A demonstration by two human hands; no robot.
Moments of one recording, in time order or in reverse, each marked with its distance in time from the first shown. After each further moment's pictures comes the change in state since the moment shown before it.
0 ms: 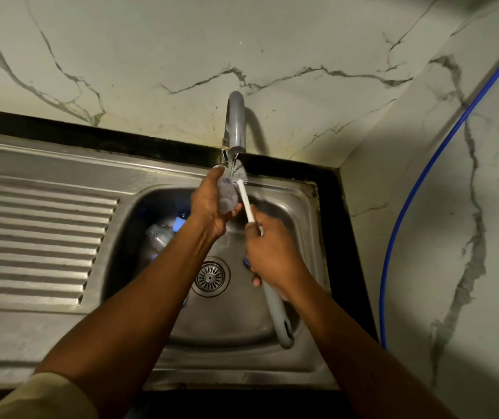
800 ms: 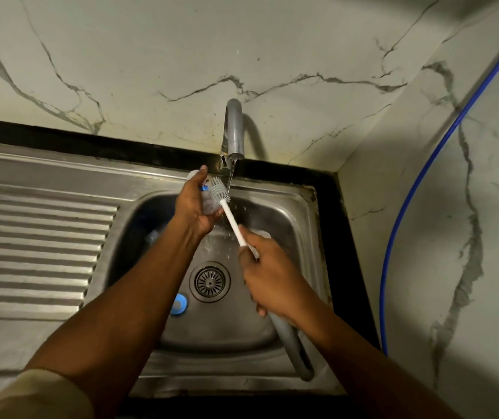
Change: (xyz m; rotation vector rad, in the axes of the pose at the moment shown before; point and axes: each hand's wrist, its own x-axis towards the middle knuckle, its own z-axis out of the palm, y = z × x) left_hand 0.019 0.012 -0.027 -0.142 -0.022 -0.047; right_hand -0.026 0.005 -0.001 -0.083 -0.115 -0.045
